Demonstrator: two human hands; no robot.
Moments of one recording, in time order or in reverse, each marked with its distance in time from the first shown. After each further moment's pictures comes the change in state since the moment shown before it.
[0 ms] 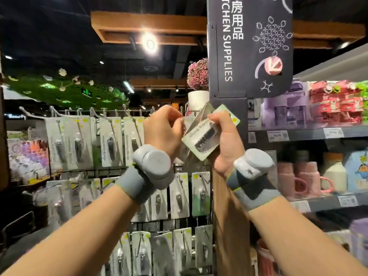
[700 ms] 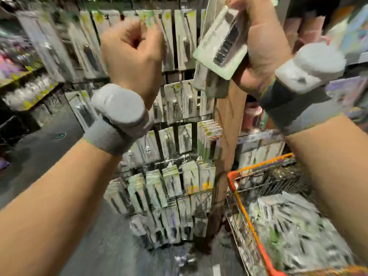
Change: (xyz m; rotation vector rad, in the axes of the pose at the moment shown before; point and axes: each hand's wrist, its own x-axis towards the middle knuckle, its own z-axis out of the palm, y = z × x) left_hand -0.172 -0.056 -0.080 -0.393 0.017 -0.090; right_hand -0.139 0.090 0.009 -0.093 0.200 0.061
